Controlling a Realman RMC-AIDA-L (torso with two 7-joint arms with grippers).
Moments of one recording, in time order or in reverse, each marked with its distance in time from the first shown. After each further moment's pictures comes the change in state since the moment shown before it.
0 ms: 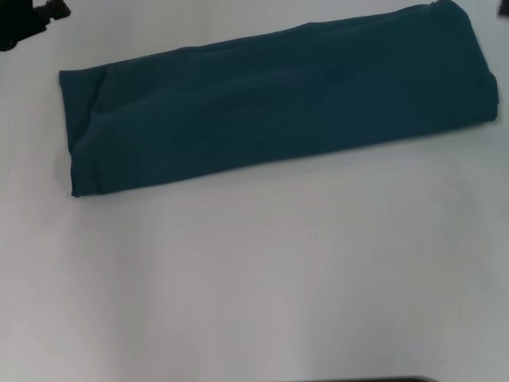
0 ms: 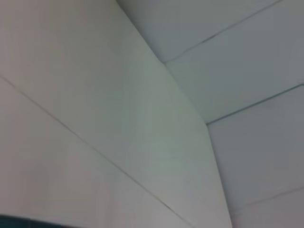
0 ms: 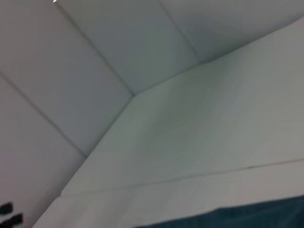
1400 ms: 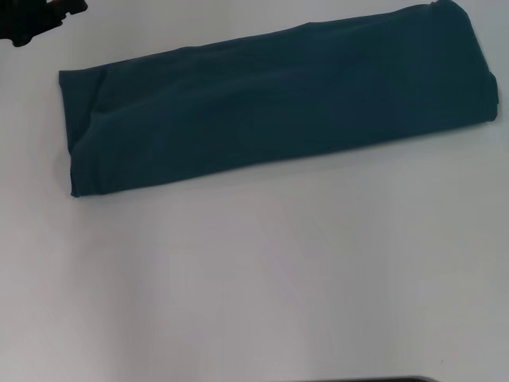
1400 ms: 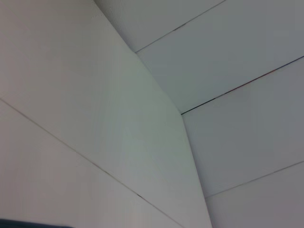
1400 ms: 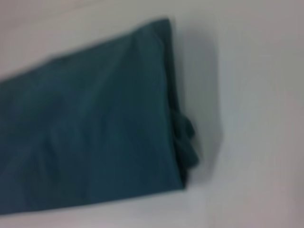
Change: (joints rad) left arm -0.004 -0.012 -0.015 0.006 -0.044 0.059 0.064; right arm 0.281 -0.116 0.032 -0.106 -0.900 -0.156 0.541
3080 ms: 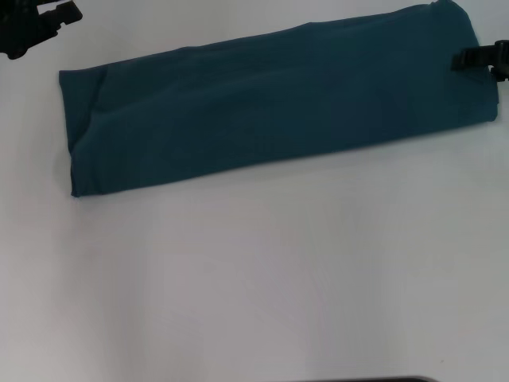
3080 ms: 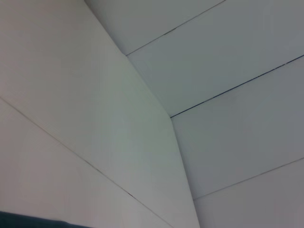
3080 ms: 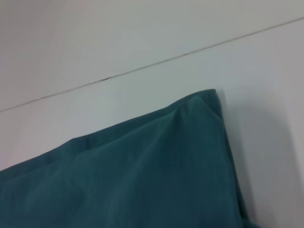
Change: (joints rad) left arm 0.045 -0.006 -0.009 0.018 -0.062 0.031 0.057; right arm 0.002 0.124 -0.054 0.306 0.289 0.586 -0.141
